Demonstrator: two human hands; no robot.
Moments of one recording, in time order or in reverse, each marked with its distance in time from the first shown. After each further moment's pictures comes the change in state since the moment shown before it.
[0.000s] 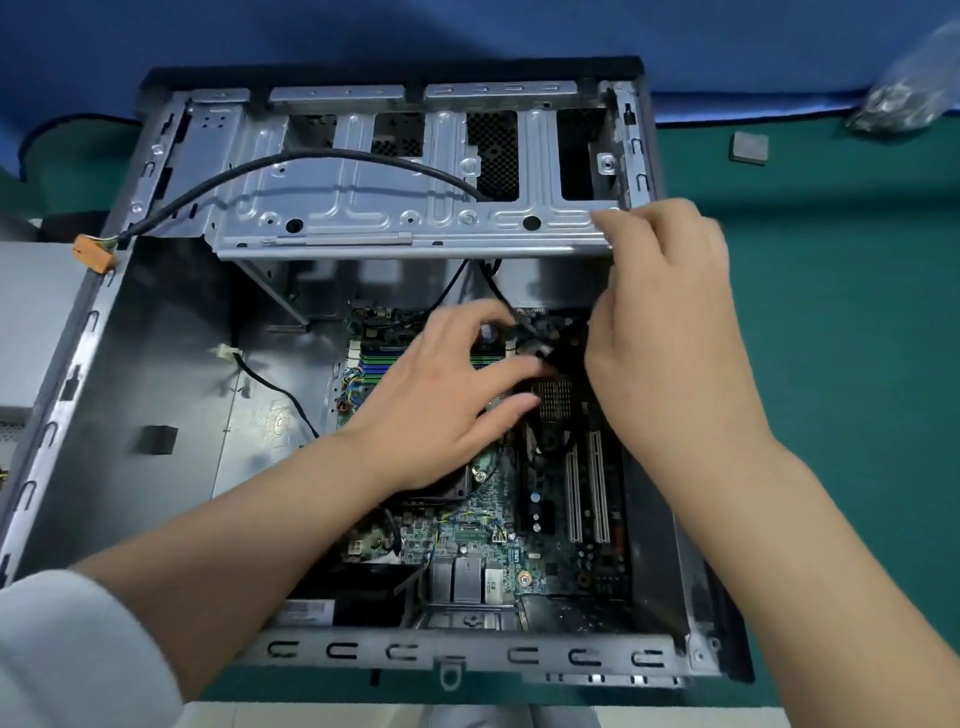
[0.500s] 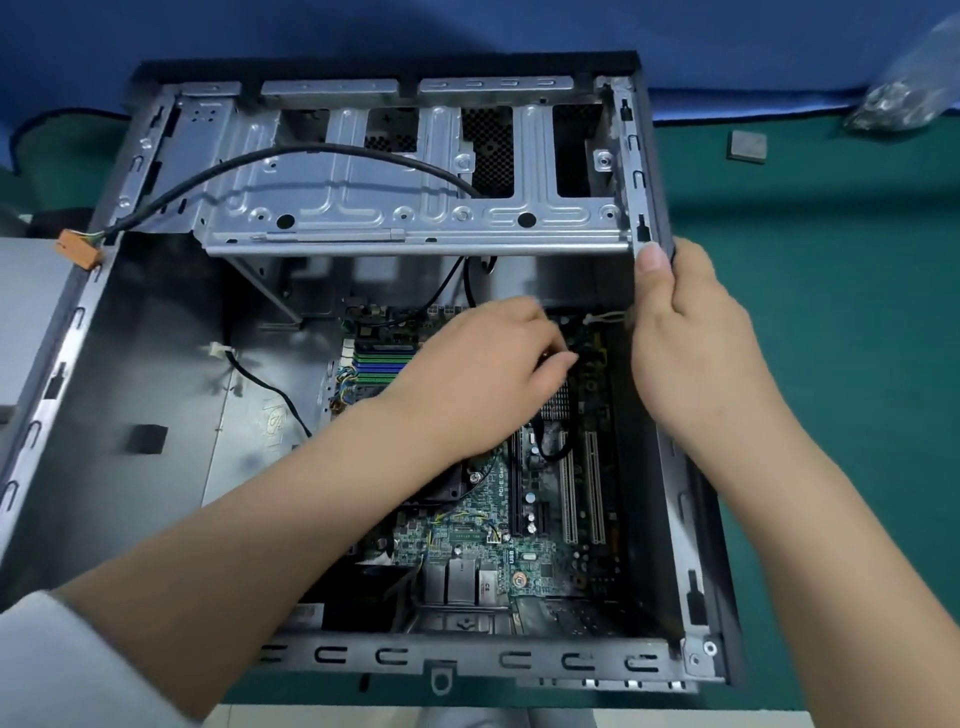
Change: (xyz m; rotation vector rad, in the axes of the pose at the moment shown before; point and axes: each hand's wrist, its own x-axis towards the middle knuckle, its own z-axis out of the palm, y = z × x) left_hand 0.042 0.025 -0.009 -0.164 -0.124 -0.142; right_hand 0.001 0.027 0.002 0.428 -0.206 0.498
